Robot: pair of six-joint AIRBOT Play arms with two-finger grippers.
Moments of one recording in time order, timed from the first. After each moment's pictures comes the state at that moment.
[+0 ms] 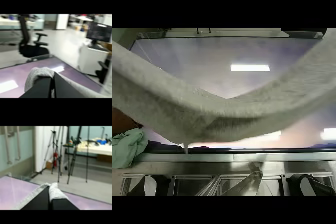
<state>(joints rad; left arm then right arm) 0.87 -0.64 1.40 -0.08 -1.52 -0.99 -0.43 -0.68 1.54 -0.52 1.06 0.96</state>
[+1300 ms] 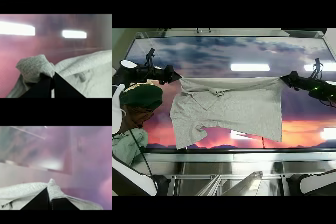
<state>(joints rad) 0.18 -1.95 1.72 0.68 -1.10 -1.17 -0.33 -1.78 1.26 -0.15 0.86 0.68</state>
